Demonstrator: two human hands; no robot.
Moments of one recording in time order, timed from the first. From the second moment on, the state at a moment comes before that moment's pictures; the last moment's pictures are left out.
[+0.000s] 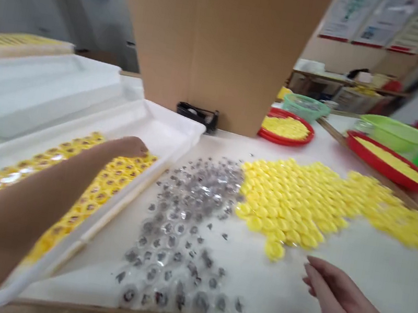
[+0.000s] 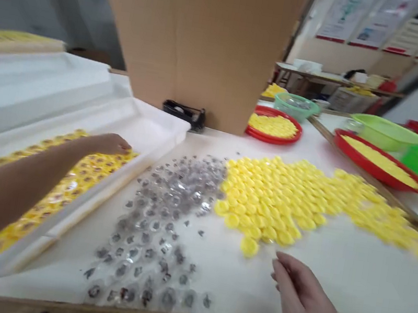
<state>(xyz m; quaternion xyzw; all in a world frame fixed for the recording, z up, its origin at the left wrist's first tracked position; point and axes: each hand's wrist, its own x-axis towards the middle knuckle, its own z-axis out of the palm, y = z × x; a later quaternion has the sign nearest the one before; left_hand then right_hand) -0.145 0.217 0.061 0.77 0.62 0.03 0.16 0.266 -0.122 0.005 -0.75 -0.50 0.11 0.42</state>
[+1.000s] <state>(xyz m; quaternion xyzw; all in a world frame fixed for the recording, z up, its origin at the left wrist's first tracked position) -0.009 0.015 0.026 0.76 0.45 0.19 0.43 0.254 -0.091 -0.019 -0.76 -0.59 0.04 0.26</state>
